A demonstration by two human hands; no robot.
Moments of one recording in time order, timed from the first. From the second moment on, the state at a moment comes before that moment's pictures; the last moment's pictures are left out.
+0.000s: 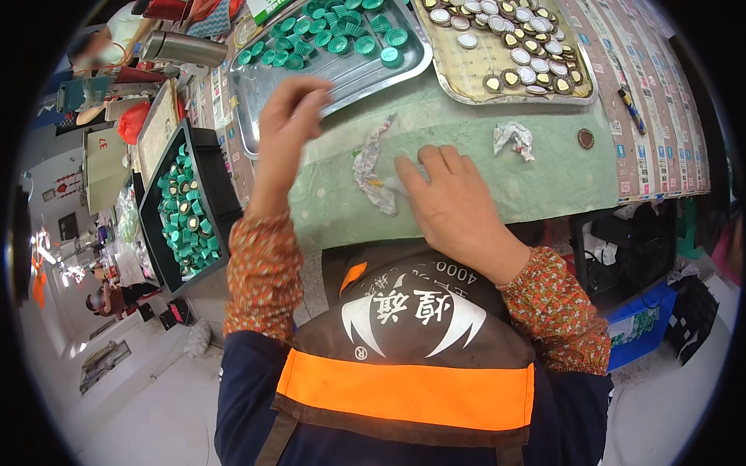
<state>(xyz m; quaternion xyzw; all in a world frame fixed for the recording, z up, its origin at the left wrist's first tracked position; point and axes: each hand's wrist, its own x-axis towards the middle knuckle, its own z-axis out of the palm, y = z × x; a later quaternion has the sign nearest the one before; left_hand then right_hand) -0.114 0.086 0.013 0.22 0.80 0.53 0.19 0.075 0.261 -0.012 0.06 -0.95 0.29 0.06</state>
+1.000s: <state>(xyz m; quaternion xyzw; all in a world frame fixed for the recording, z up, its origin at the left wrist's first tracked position) -0.057 0.102 0.013 0.06 0.47 0.70 0.53 0.043 0.281 0.005 -0.14 -0.67 0.71 0.13</state>
